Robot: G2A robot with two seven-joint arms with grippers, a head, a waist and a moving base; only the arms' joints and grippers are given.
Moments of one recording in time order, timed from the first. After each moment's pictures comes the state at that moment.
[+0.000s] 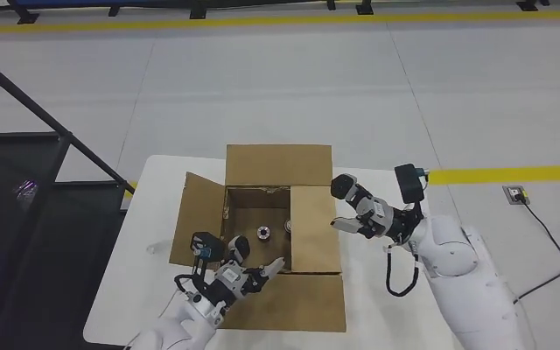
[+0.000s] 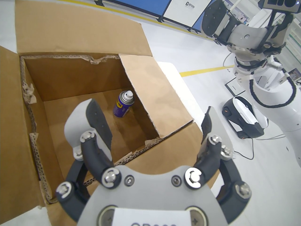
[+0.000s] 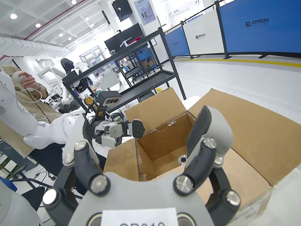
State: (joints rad) left arm 1.44 -1.20 -1.28 -2.01 0.80 -0.16 -0.32; right arm -0.86 -1.20 1.34 -1.47 -0.21 -0.95 0.59
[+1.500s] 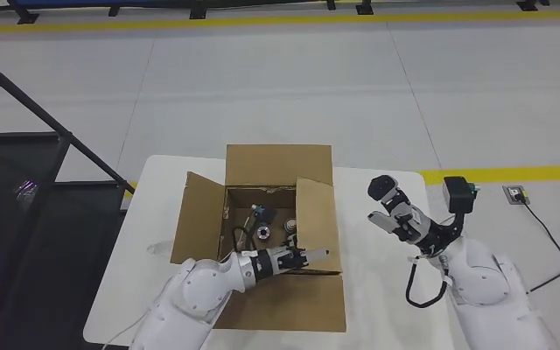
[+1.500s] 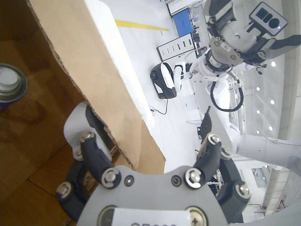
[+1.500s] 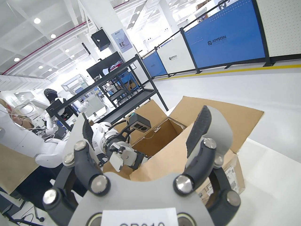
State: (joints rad) left arm 0.99 -1.26 -1.07 -1.62 0.15 -0.26 -0.70; right arm -1.06 -1.14 1.48 -1.63 -0.26 -0.84 0.40
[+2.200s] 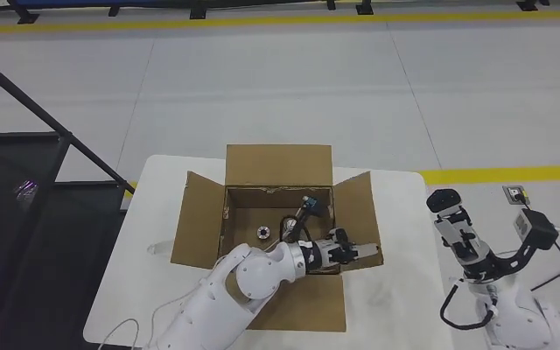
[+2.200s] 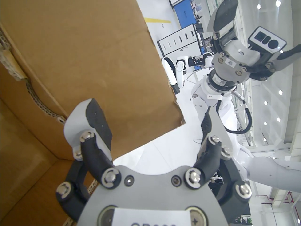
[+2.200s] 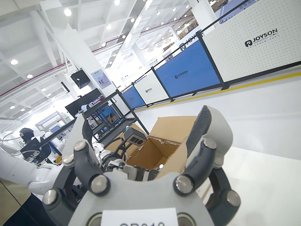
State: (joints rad) left arm 0.73 -1.38 -0.76 -1.41 0.15 -0.14 -0.55; right arm -1.31 -1.13 1.70 -1.71 -0.22 -0.84 0.20
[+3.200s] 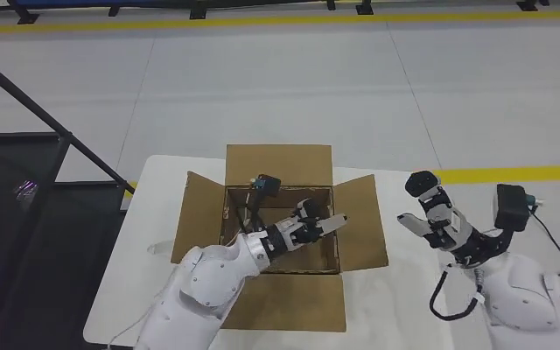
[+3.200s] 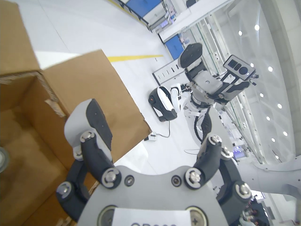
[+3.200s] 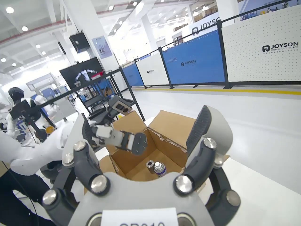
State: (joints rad) left arm 0.98 -1.31 -1.14 -1.79 0.25 -0.16 -0.56; right arm -1.16 -1.11 1.62 -1.84 -0.42 -0.76 0.39
